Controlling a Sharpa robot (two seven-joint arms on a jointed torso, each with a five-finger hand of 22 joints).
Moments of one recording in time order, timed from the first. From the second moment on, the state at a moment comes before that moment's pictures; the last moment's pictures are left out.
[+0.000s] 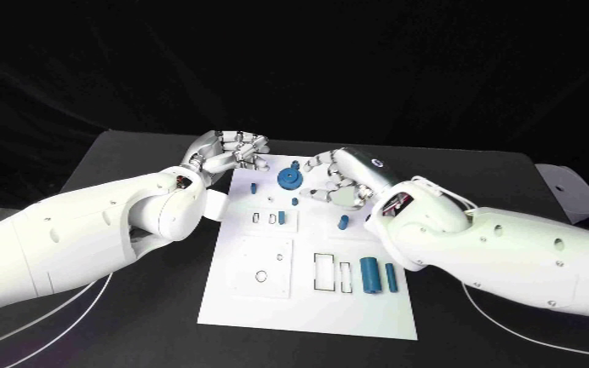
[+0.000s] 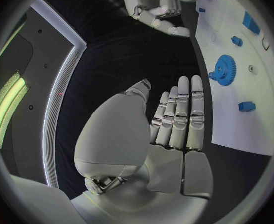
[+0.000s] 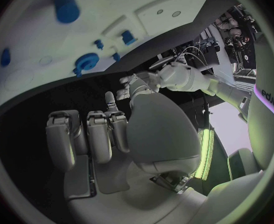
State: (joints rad) left arm 1.18 -0.89 0.00 1.52 -0.18 -0.33 0.33; left_hand 1.43 -0.13 0.21 0.29 0.18 0.89 0.19 0.29 0.19 1.17 0.12 0.13 0.09 1.24 0.06 0.47 0.40 0.18 1.11 0.16 0.44 0.13; right arm 1.24 -0.73 -0.11 1.64 -1.42 -0.64 -0.12; right_hand 1.37 -0.09 0.09 0.28 0.18 0.87 0.17 0.18 0.37 1.47 0.10 1.51 1.31 1.47 0.02 1.56 1.31 0.01 1.46 0.12 1.52 1.31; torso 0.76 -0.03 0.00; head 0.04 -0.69
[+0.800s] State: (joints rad) left arm 1.29 -0.77 -0.01 1.46 -0.91 0.07 -0.34; left_hand 1.18 -0.03 0.03 0.29 0.18 0.84 0.11 0.59 0.51 1.09 0.03 0.90 0.74 1.46 -0.04 1.29 1.23 0.16 1.11 0.06 1.00 0.53; right arm 1.30 -1.00 -0.11 1.68 -0.95 -0.64 0.05; right_hand 1.38 -0.09 0.09 0.28 0.19 0.91 0.16 0.22 0.39 1.47 0.08 1.51 1.31 1.47 0.01 1.56 1.31 0.01 1.46 0.12 1.52 1.31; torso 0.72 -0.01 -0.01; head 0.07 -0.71
